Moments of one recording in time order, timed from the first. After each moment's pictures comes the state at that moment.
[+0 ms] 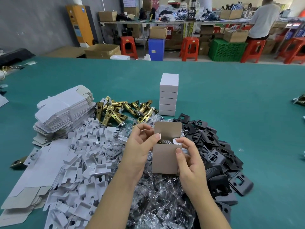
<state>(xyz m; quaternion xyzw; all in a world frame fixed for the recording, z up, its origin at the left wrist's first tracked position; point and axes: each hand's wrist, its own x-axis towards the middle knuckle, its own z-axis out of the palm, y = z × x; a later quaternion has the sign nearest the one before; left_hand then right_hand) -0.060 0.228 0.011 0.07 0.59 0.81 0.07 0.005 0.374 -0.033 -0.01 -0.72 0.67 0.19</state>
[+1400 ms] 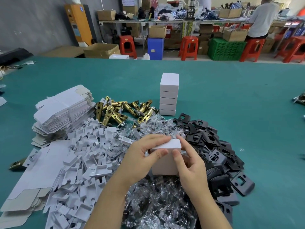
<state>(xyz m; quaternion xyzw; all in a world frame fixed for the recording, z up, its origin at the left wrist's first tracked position) -0.055 0.208 0.013 0.25 0.78 0.57 0.05 0.005 0.368 -0.028 -0.03 -0.71 0.68 0.18</state>
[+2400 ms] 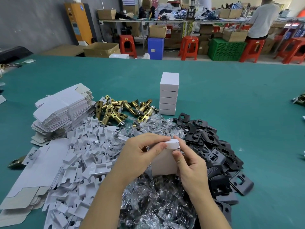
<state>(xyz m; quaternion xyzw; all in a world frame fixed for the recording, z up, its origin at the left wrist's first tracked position) -0.055 0.205 0.021 0.28 0.77 0.57 -0.02 0.002 0.369 -0.030 -0.04 -0.68 0.71 0.16</state>
